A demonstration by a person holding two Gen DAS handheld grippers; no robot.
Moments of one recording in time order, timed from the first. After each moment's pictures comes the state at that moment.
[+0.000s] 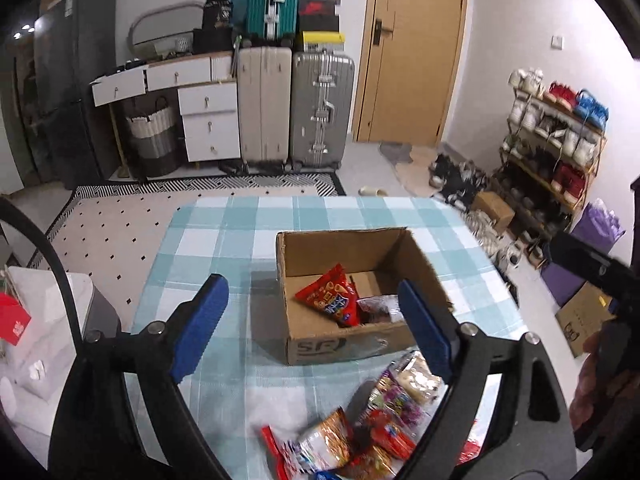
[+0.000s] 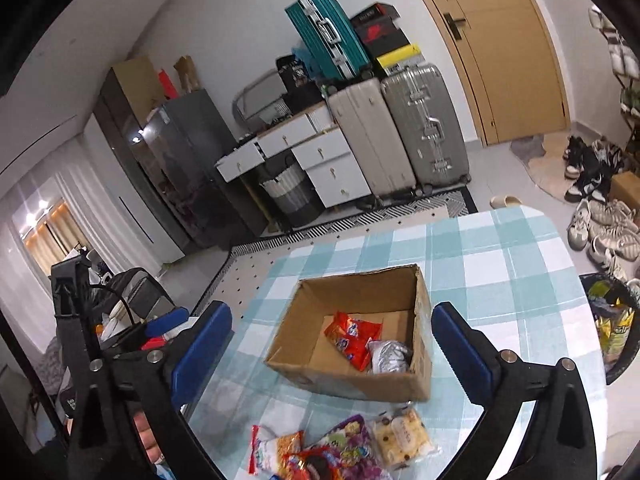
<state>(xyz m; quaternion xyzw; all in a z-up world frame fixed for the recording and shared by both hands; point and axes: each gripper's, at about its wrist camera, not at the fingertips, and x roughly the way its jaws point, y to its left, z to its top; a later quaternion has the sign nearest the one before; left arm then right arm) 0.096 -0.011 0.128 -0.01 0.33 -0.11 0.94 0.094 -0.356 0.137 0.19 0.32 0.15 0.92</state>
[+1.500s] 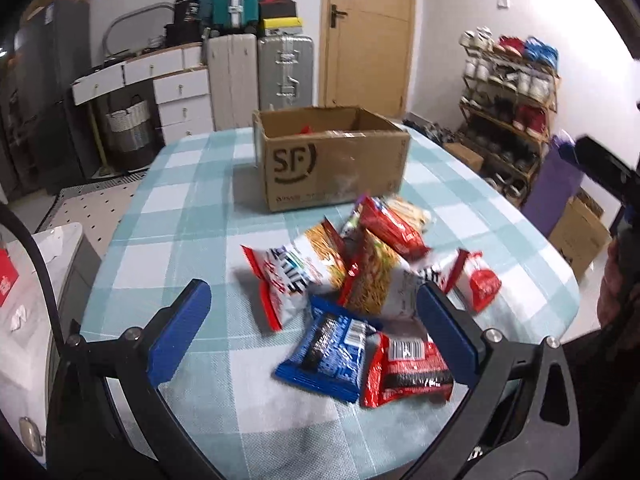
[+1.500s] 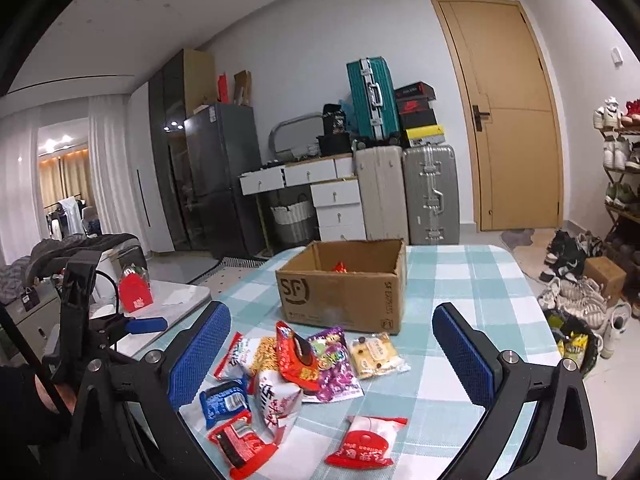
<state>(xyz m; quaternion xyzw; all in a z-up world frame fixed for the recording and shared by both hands) -0.106 0.012 -0.022 0.05 0.34 -0.17 0.92 -0.116 -0.329 0.064 0.06 0.20 0.14 0.97</state>
